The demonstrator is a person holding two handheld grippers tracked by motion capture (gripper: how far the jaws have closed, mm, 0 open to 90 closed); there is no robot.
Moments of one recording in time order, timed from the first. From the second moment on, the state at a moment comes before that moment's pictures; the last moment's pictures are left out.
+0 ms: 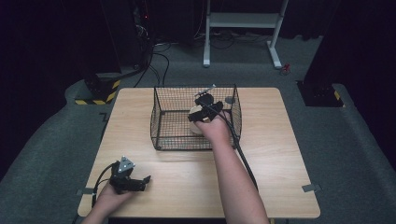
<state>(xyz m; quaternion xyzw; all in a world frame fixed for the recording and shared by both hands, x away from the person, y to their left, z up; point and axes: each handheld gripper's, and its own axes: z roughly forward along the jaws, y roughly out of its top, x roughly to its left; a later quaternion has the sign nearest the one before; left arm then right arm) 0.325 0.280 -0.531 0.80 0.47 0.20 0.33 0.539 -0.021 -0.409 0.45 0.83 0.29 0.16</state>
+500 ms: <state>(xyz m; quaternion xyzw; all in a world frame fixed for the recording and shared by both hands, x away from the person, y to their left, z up) 0.325 0.280 -0.531 0.80 0.47 0.20 0.33 0.496 -0.046 -0.397 0.43 0.82 0.33 0.18</state>
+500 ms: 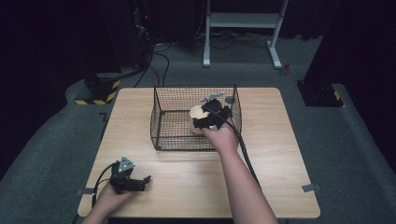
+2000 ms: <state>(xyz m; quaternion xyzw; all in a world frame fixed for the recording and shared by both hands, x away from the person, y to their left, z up) 0.325 0.280 -0.531 0.79 0.47 0.20 0.33 0.354 -0.149 -0.500 0.45 0.81 0.33 0.19</state>
